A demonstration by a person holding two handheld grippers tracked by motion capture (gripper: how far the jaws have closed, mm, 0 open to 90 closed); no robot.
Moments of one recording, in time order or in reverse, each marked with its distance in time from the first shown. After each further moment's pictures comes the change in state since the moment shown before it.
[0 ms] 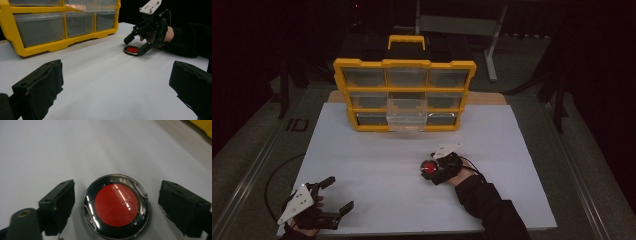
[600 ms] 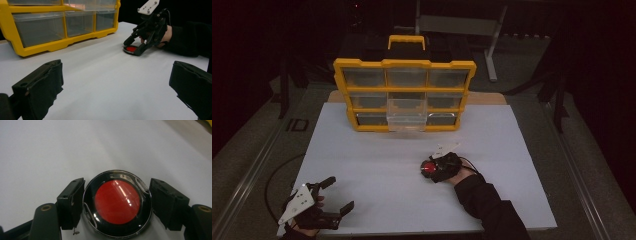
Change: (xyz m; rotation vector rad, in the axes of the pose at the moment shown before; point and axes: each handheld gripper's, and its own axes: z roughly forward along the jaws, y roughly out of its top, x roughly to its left) left arm 0.000 0.000 0.001 0.003 0.000 0.004; right arm 0.000 0.001 0.002 0.033 0.000 0.030
